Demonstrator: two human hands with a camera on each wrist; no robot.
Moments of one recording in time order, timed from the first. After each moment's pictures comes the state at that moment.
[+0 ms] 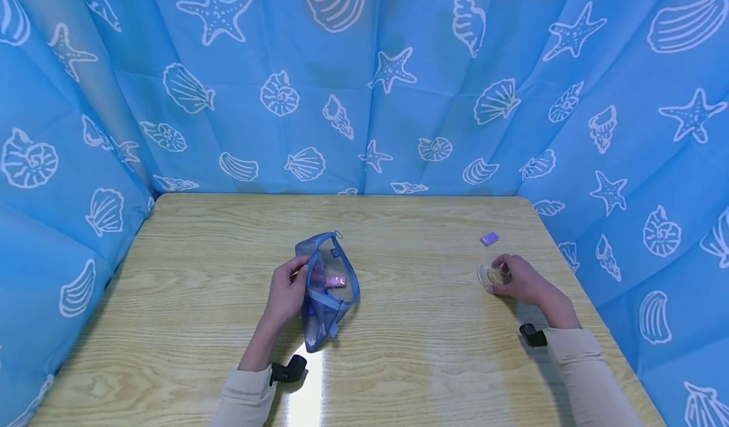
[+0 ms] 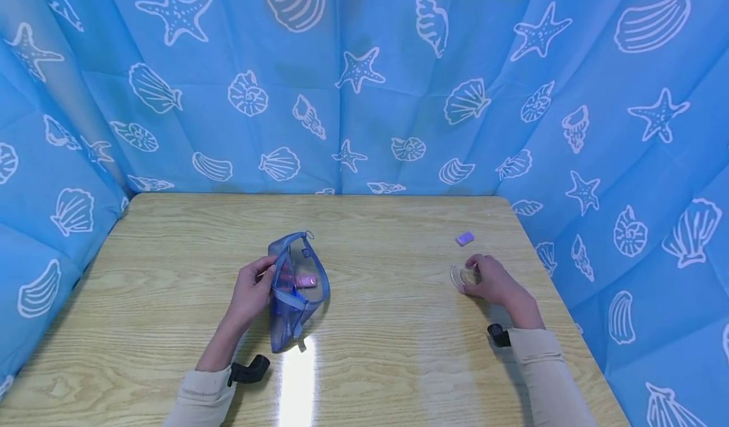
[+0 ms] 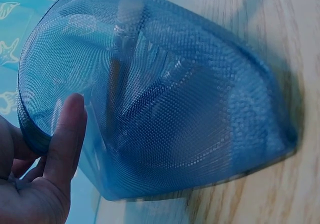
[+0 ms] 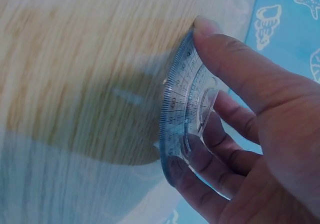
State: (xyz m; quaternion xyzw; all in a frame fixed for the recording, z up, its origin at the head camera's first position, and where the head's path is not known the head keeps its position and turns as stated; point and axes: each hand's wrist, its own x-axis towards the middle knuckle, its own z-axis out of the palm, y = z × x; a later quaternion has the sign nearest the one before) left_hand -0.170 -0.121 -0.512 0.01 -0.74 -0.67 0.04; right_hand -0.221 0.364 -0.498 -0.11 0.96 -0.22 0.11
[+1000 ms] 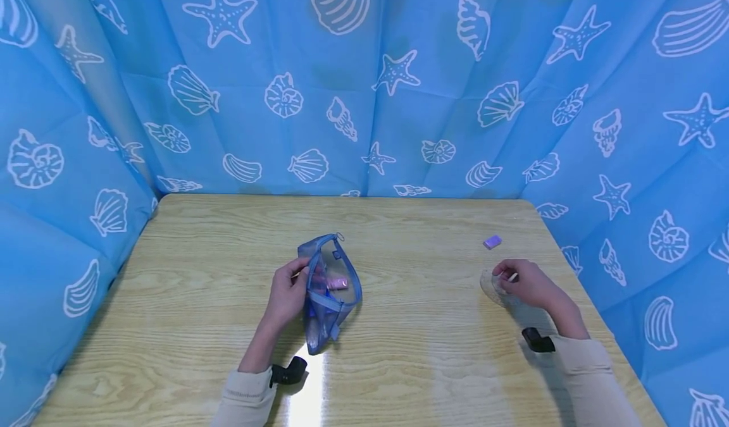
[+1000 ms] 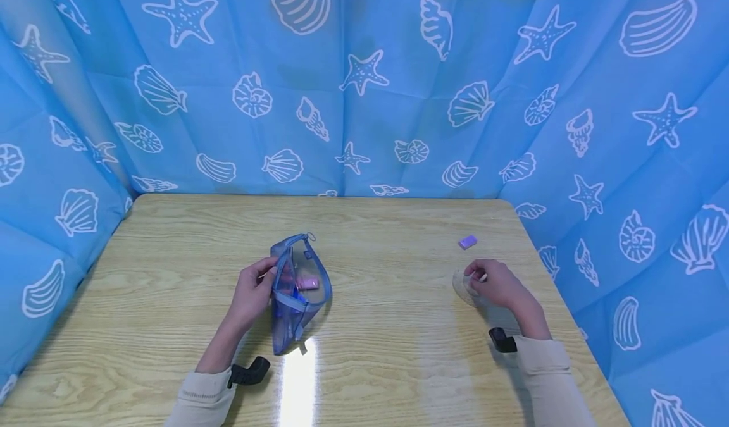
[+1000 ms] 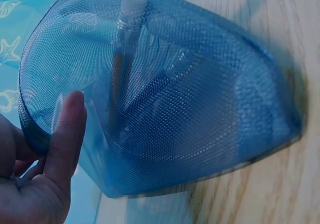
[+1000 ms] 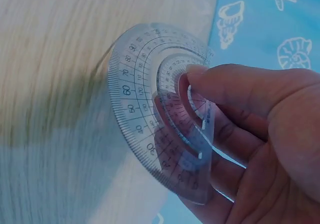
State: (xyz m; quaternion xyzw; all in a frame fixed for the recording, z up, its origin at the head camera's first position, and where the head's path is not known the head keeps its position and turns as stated) left_hand -0.170 -0.125 -0.513 0.00 -0.74 -0.67 0.05; right_hand -0.212 0.358 -0.482 -0.13 0.95 -0.28 0.11
